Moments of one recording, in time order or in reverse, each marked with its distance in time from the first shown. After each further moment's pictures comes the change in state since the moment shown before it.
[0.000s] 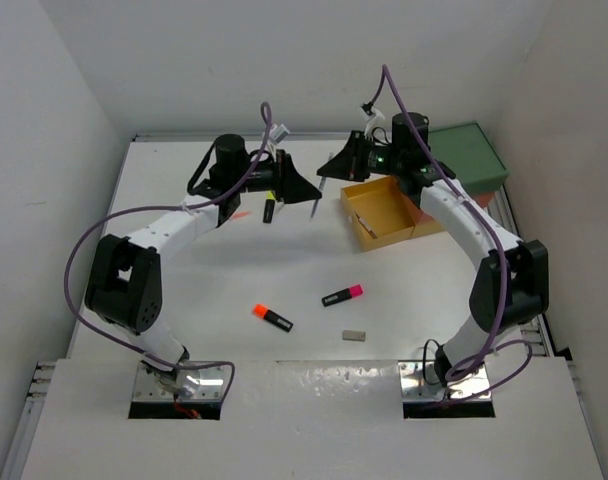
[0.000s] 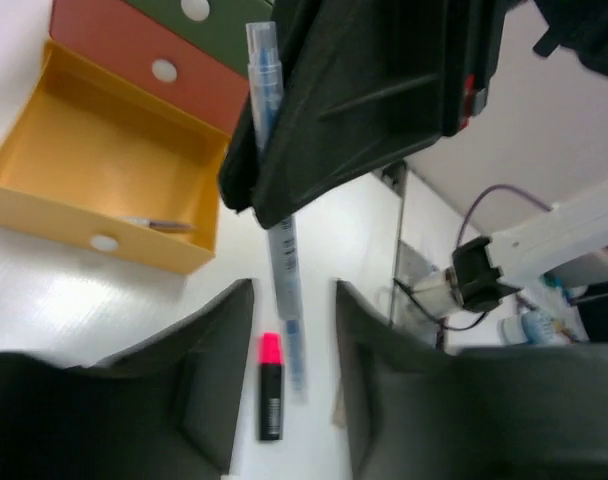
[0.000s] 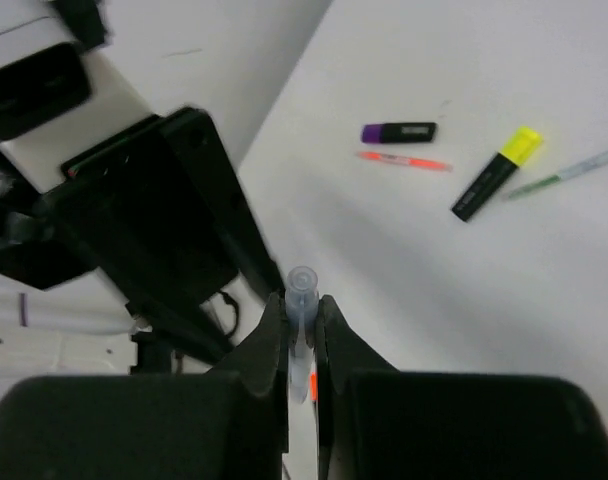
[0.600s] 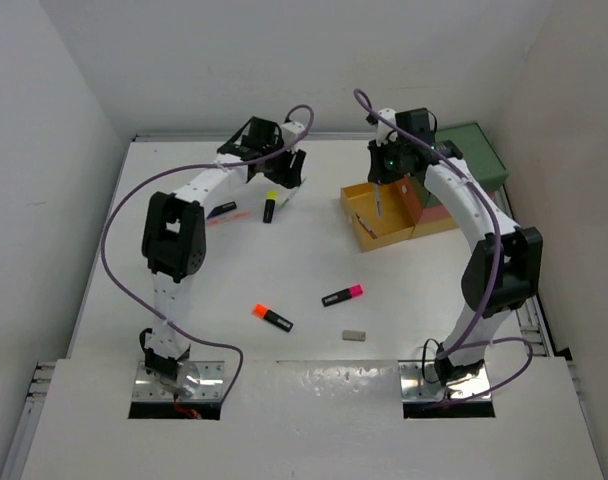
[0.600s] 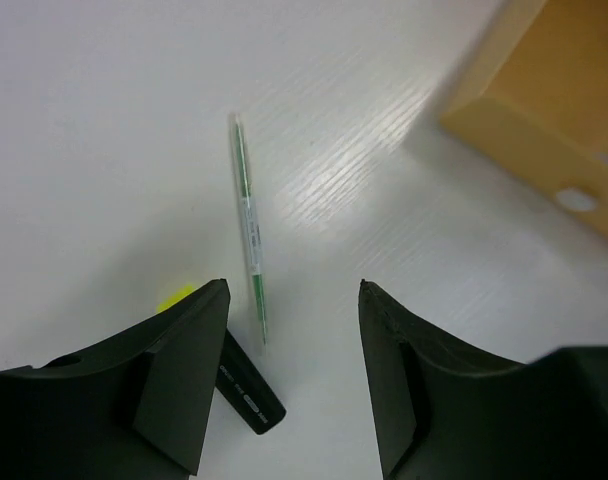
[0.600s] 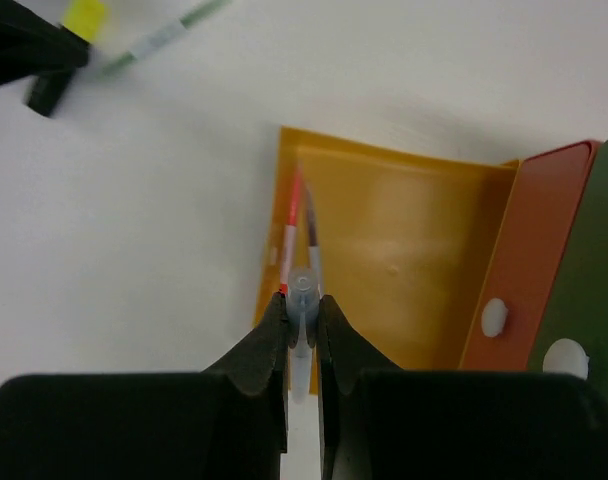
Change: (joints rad) left arm 0.023 0.475 0.636 -0.752 -0.623 0.661; right arm -0.072 0.104 0.223 -0.560 0.546 -0.664
